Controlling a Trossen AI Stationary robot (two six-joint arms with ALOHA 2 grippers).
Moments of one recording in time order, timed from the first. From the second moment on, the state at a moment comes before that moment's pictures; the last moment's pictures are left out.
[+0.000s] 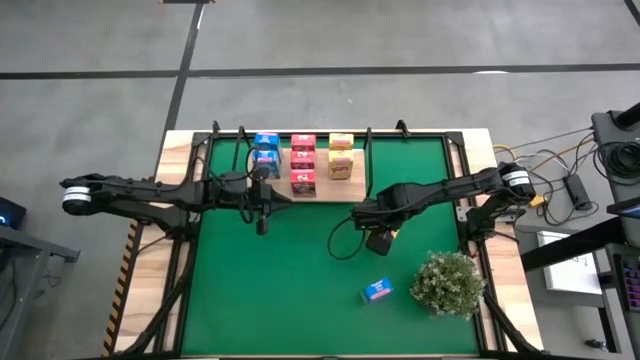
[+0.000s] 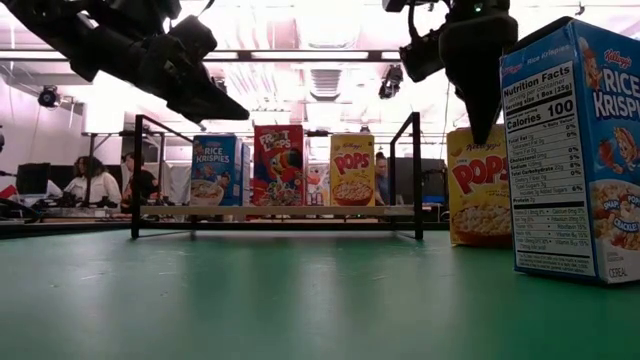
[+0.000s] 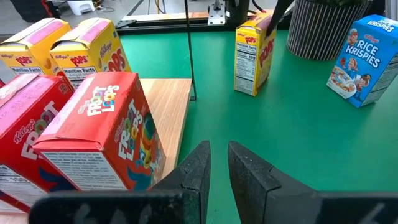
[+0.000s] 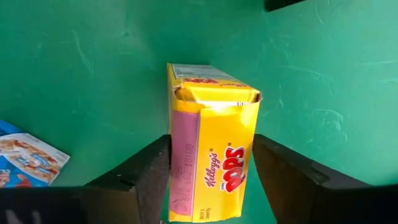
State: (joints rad) left arm 0.15 1.04 0.47 0.18 0.04 0.09; right arm 0.10 1.67 1.37 -1.25 0.07 0.58
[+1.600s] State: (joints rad) left arm 0.15 1.00 0.50 0.17 0.04 0.13; right arm -0.10 1.67 1.73 -1.07 0.08 0.10
